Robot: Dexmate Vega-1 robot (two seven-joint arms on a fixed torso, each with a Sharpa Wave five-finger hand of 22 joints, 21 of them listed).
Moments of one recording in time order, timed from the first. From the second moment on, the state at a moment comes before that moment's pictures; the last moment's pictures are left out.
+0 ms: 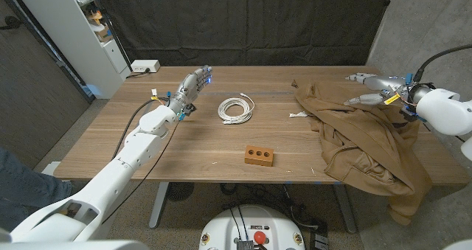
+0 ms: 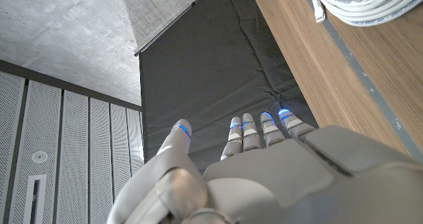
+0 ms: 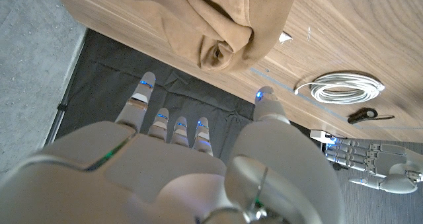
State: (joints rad) left arm 0.83 0.53 0.31 -1.41 -0.53 -0.20 -0.18; left_hand 0.20 0.11 0.46 -0.10 0.18 0.09 0.09 0.19 0.17 0.05 0.06 0.21 0.19 -0.03 0.08 0.19 0.18 -0.07 0.09 0.20 0.18; right arm -1.60 -1.15 0.38 -2.18 -0.42 -0.26 0.30; right_hand 0.58 -0.03 0.27 -0.17 0.24 -0.05 -0.05 0.17 0.19 -0.09 0.08 0.18 0.20 -0.06 0.14 0.19 0.20 0.31 0.21 0.19 0.17
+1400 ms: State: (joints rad) left arm 0.84 0.53 0.30 -1.42 -0.53 -0.19 -0.16; left_hand 0.20 0.11 0.46 -0.10 0.18 0.09 0.08 0.19 0.18 0.05 0.06 0.21 0.19 -0.03 0.08 0.19 0.18 -0.08 0.12 0.20 0.18; right arm -1.52 -1.32 0.28 -2.15 -0.40 -0.43 0.44; right_hand 0.61 -0.12 0.19 -0.13 0.34 -0.10 -0.03 0.20 0.19 -0.17 0.11 0.19 0.20 -0.18 0.20 0.19 0.20 0.11 0.22 0.16 0.17
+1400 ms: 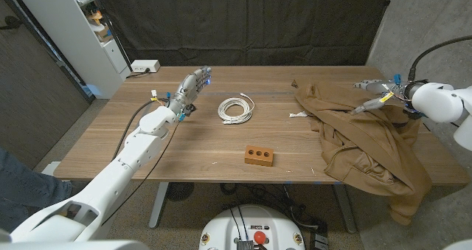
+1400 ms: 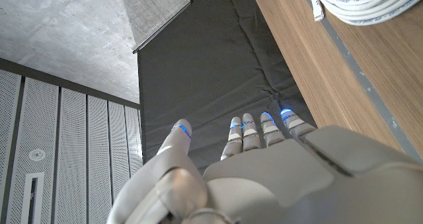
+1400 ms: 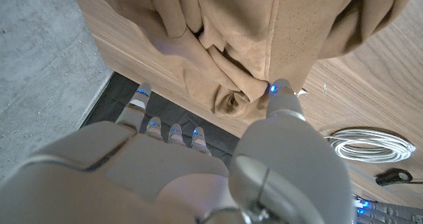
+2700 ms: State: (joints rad) left arm 0.82 0.52 0.31 -1.39 -0.54 -0.20 -0.18; left_hand 0.20 0.11 0.46 -0.10 0.18 0.09 0.08 0.19 0.18 0.05 0.05 0.21 0.19 -0.03 0.08 0.19 0.18 -0.07 0.14 0.20 0.18; right arm -1.37 -1.53 0.02 -2.12 -0.22 -0.59 0.45; right_hand 0.61 -0.13 0.17 -0.13 0.36 -0.16 -0.01 0.18 0.19 -0.17 0.12 0.19 0.20 -0.18 0.20 0.20 0.19 0.13 0.22 0.18 0.17
